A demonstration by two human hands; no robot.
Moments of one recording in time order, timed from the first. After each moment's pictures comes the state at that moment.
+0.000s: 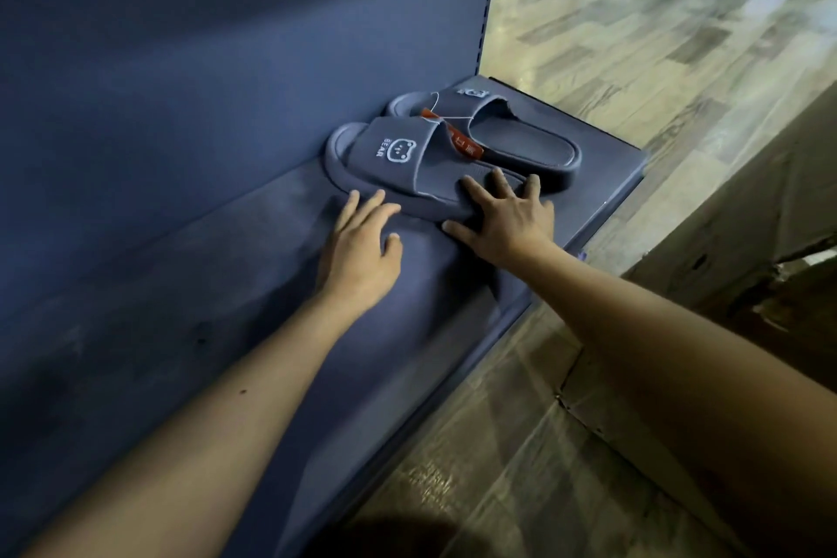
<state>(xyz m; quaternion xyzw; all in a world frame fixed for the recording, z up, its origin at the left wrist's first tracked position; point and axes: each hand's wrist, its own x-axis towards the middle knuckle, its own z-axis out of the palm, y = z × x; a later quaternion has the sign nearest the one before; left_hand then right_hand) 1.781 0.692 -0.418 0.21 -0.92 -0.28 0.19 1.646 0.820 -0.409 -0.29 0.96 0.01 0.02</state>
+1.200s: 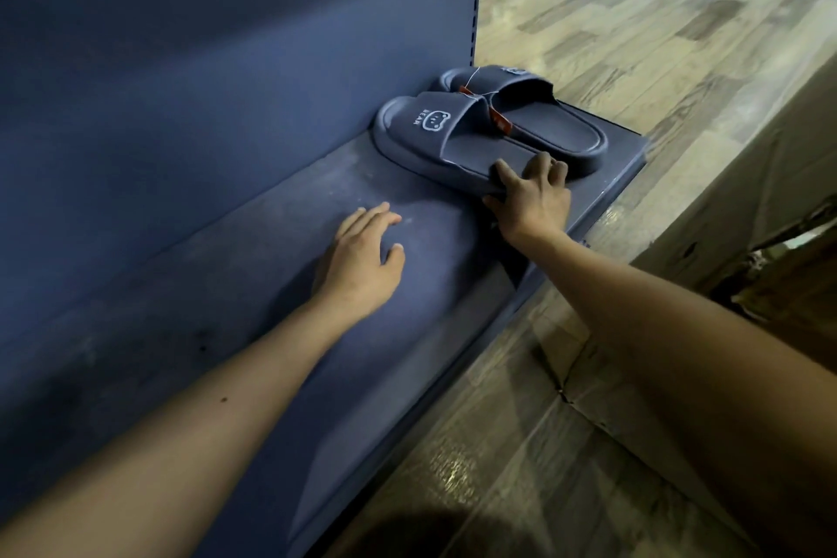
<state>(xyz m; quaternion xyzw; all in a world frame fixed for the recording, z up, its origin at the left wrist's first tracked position) 1.783 0.704 -0.409 0.20 -0.93 -0.26 0.15 1.619 0.833 -0.416 -0.21 0.97 -0.14 -0.04</state>
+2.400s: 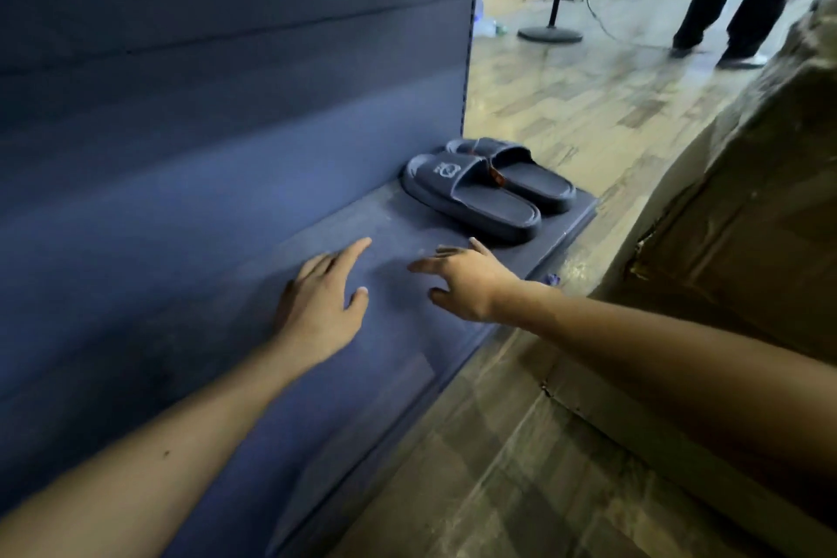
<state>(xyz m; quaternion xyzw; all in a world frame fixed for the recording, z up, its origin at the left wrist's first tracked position) 1.897 0.701 -0.346 0.20 -0.94 -0.22 0.16 1.769 0.841 -0.326 -0.50 0.86 -0.02 0.08</state>
